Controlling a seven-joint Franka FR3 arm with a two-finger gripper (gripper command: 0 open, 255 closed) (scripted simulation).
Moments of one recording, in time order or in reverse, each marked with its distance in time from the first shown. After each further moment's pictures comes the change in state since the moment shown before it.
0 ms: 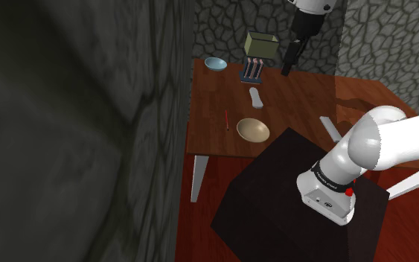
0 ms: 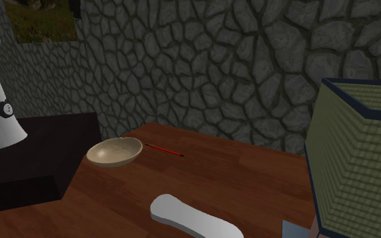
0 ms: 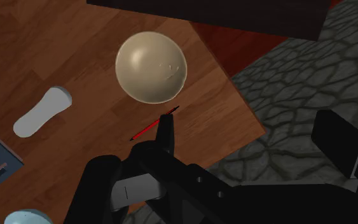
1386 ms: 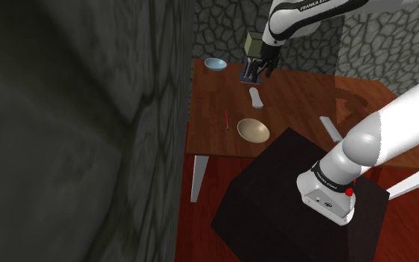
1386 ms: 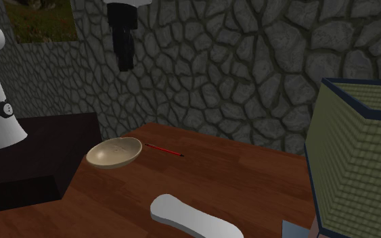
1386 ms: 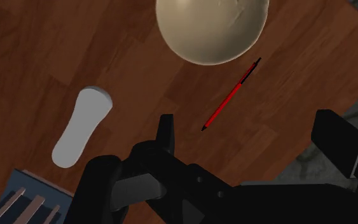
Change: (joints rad) arm -0.169 0.562 -0.143 0.048 -0.050 0.537 0.061
